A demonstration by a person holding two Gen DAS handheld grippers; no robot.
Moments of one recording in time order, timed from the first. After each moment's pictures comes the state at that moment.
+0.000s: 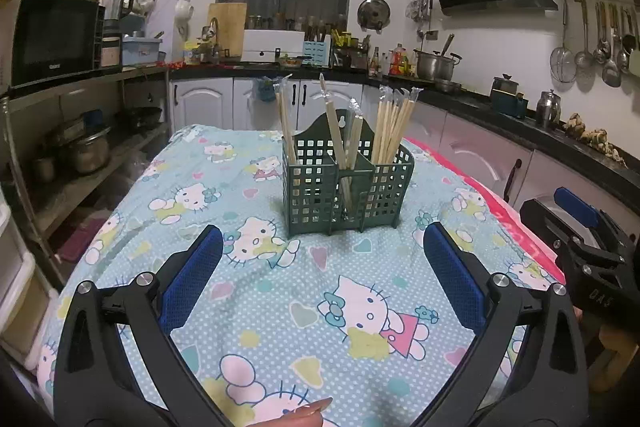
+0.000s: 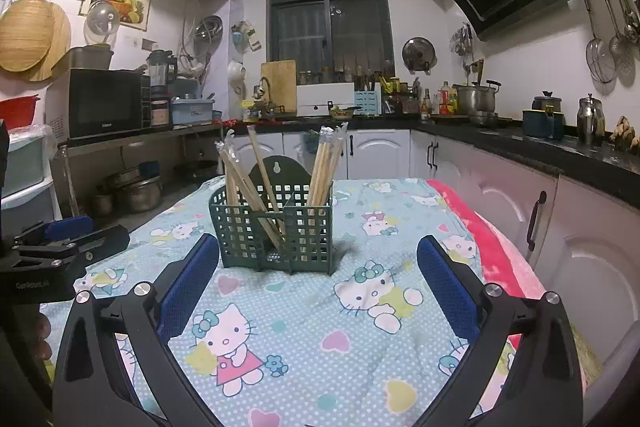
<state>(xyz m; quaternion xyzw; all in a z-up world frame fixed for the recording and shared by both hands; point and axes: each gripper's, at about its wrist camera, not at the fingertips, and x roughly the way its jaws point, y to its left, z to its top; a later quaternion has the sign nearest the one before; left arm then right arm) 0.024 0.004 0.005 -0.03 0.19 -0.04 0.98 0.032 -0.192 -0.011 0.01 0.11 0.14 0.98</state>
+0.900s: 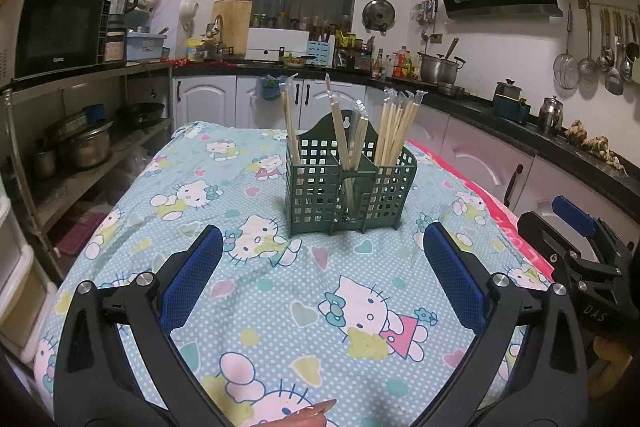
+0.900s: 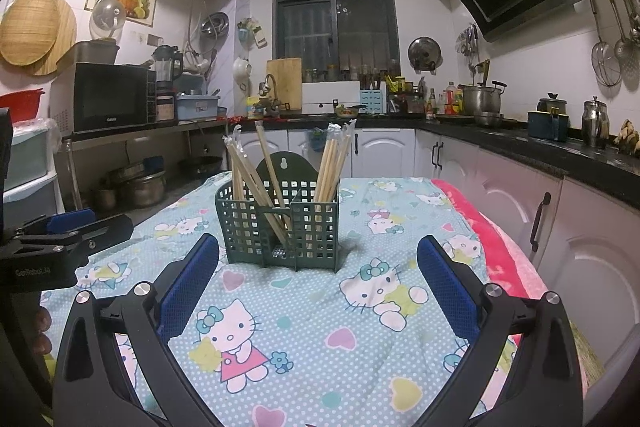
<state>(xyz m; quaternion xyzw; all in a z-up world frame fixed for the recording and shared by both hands) 0.021 0.007 0.008 -0.04 0.20 -0.03 0.98 0.029 -0.187 -0.017 0.00 0.11 0.15 0.98</state>
